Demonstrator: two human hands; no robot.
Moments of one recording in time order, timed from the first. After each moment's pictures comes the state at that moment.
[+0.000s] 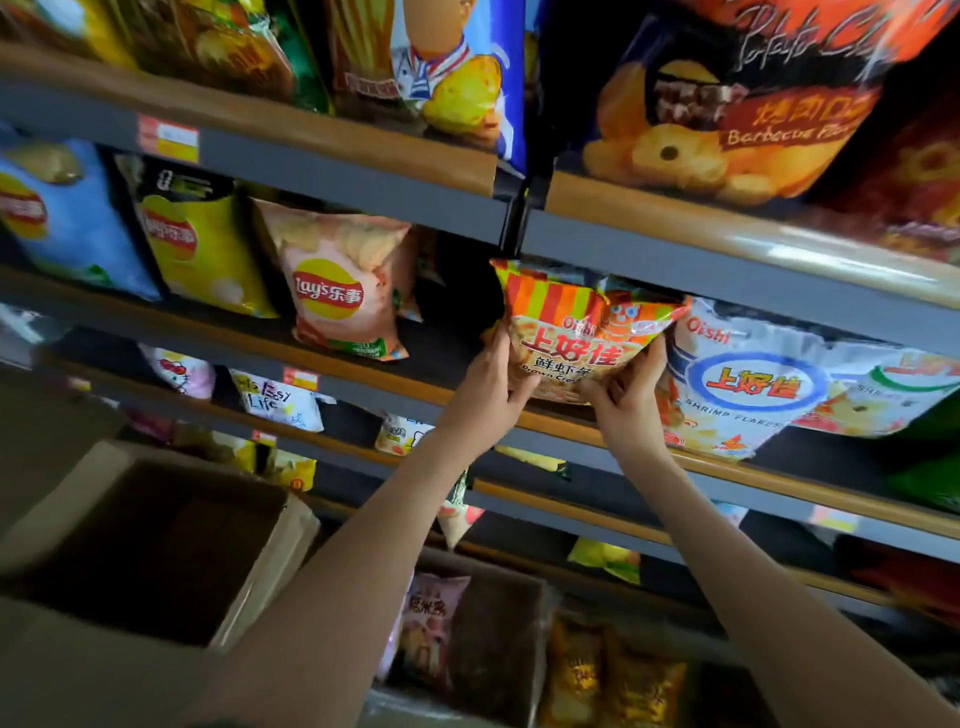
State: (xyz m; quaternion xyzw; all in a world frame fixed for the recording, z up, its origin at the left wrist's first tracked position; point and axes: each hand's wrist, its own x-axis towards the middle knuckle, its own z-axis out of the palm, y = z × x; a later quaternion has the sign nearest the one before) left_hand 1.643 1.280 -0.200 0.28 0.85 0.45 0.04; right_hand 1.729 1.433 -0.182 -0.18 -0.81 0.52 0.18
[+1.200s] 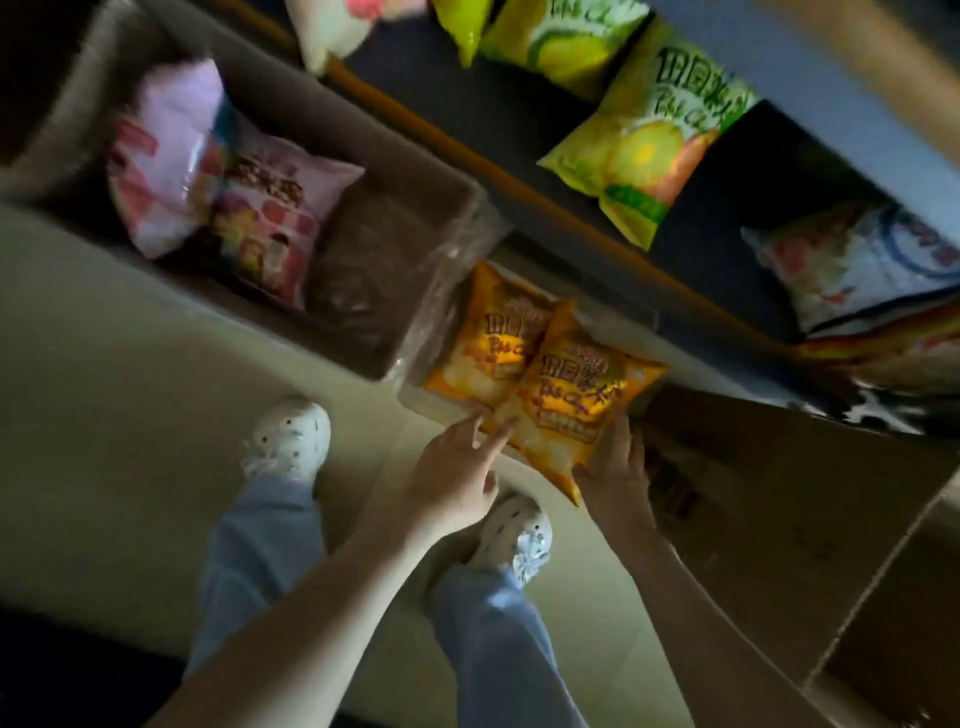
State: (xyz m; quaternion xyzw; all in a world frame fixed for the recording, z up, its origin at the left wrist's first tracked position) left_hand 2.080 1.395 -0.731 0.21 0.86 0.25 0.38; right_hand 2.132 1.594 -0.725 -0.33 -0.86 0.26 -0.28
